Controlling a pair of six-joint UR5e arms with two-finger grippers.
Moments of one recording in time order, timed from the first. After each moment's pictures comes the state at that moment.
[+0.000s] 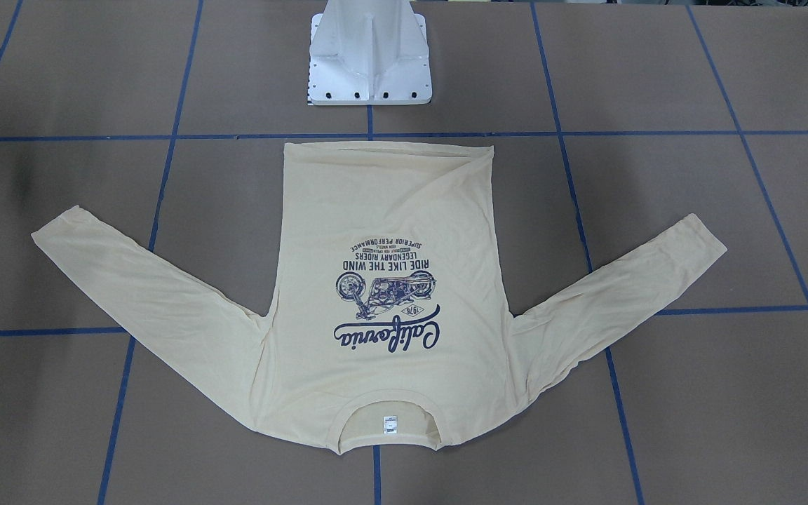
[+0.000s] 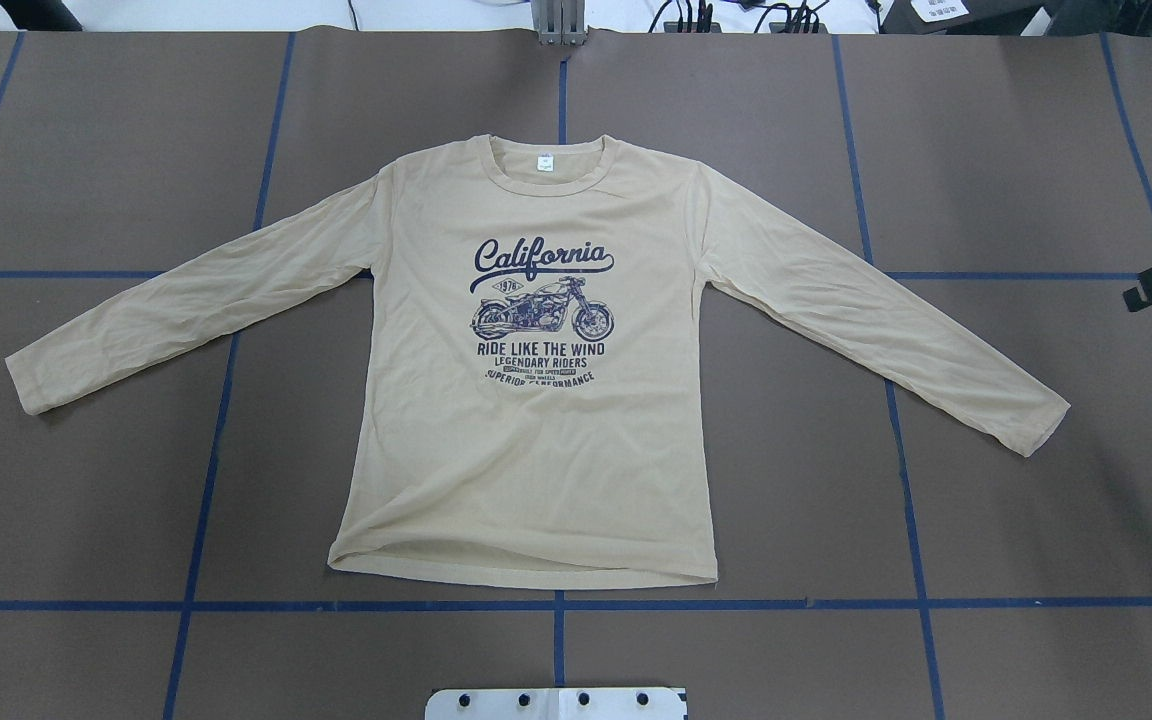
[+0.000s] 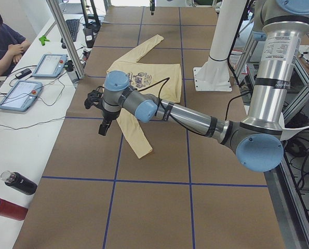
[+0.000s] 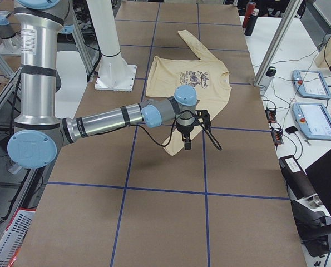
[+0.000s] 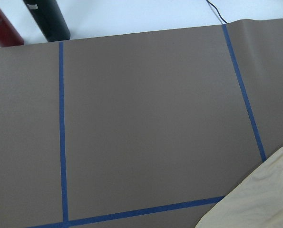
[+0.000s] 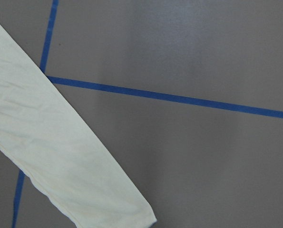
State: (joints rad) left arm -1.42 -1.70 -1.74 -1.83 -2.29 -0.15; right arm 1.20 -1.64 1.90 -1.35 2.28 0.46
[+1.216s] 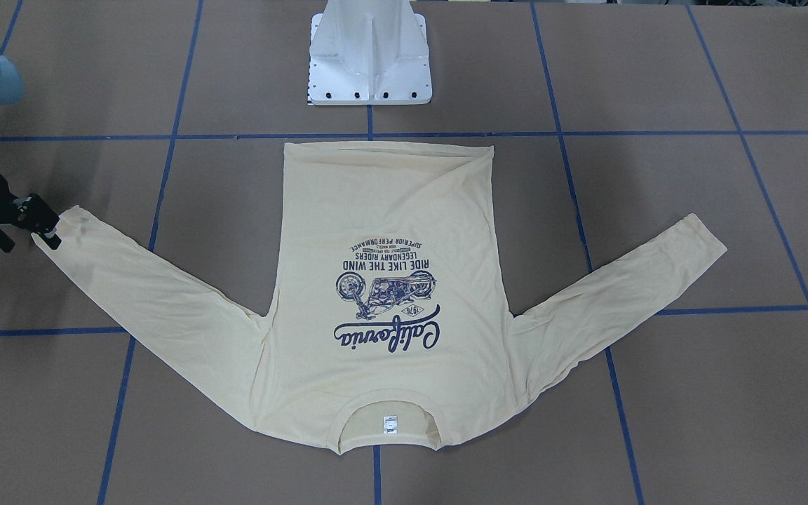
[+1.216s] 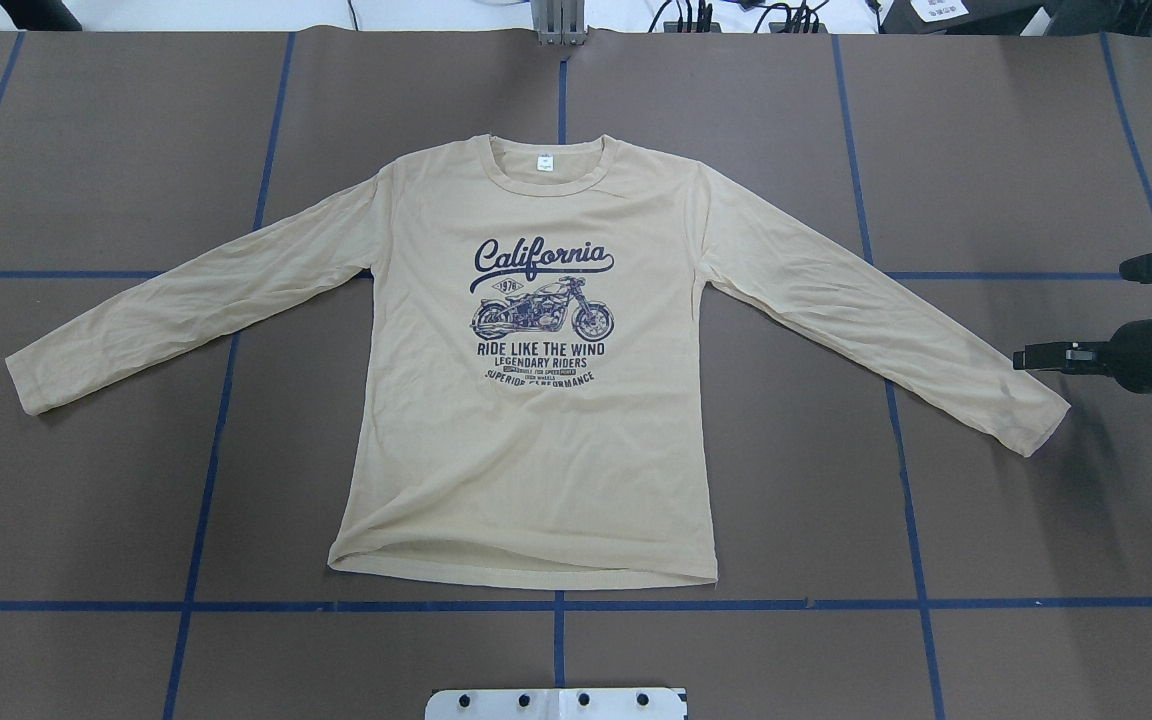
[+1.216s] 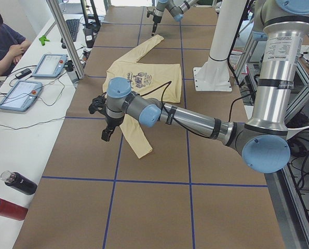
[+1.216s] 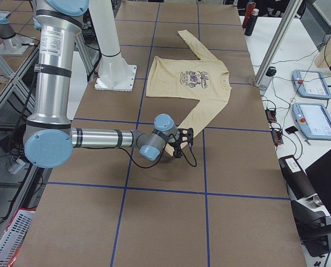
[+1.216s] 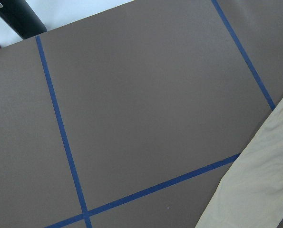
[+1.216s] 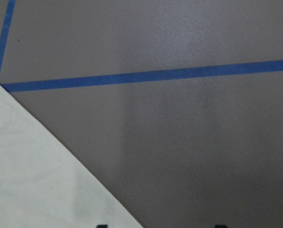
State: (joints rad) left arm -1.42 -1.67 -1.75 -1.83 -2.29 -0.11; right arm 0.89 -1.71 1.56 -0.51 1.98 1.05
